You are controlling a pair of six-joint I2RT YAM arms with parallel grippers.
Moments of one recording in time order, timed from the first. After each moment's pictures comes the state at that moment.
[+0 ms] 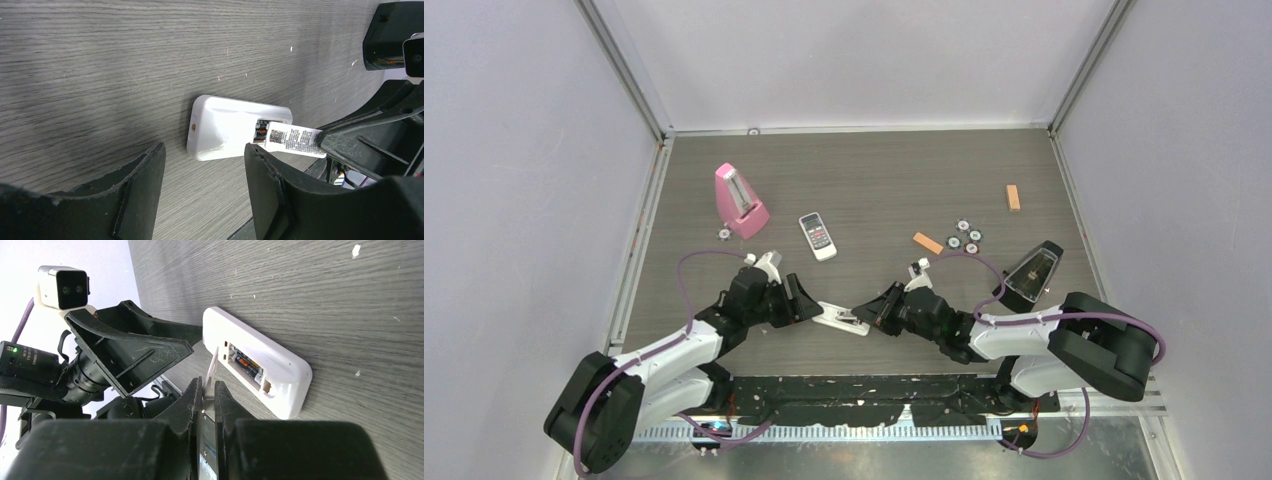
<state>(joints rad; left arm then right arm) -0.53 1.01 0.23 0.11 0.26 -0.81 1.02 1.32 0.28 0.61 0.10 1.42</state>
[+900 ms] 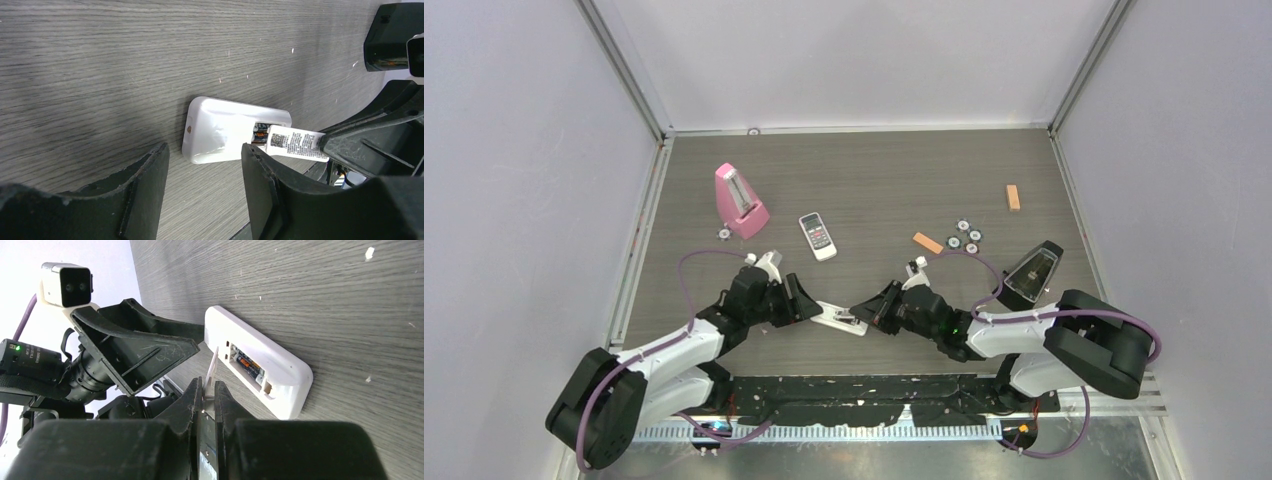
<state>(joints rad) -0.53 1.02 0.23 0.12 0.26 -0.81 1.01 1.35 0.29 0.62 0.08 1.41</state>
